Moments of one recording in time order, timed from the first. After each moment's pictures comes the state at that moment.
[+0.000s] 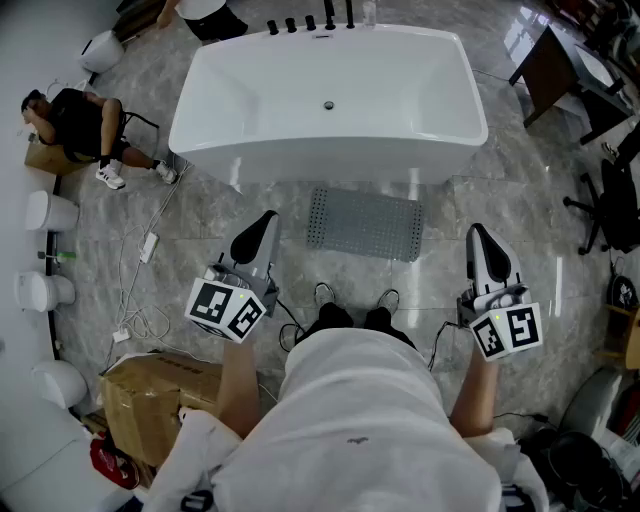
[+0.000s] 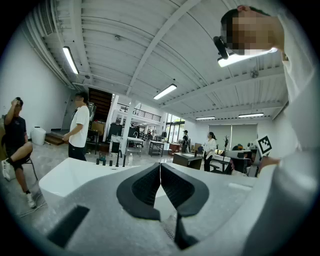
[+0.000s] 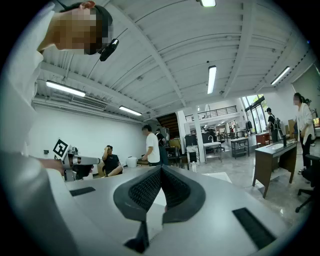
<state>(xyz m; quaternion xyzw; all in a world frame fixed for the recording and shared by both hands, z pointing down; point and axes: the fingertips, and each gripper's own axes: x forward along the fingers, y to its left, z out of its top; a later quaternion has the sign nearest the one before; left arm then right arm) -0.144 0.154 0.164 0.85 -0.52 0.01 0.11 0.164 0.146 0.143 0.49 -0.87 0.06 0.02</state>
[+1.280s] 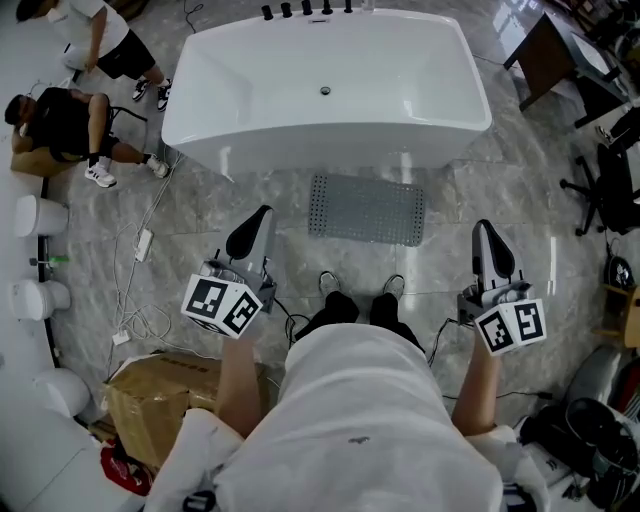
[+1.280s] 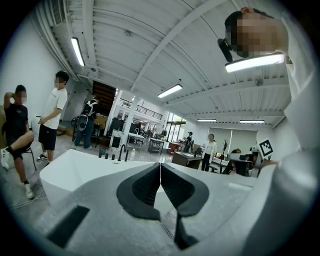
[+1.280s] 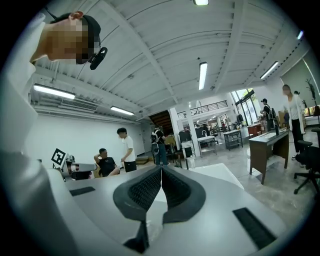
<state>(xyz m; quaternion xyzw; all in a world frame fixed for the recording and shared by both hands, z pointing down) -0.219 0.154 0.191 0.85 -0.51 0.00 0.14 0.112 0.155 0.162 0.51 -0.85 0.11 0.00</state>
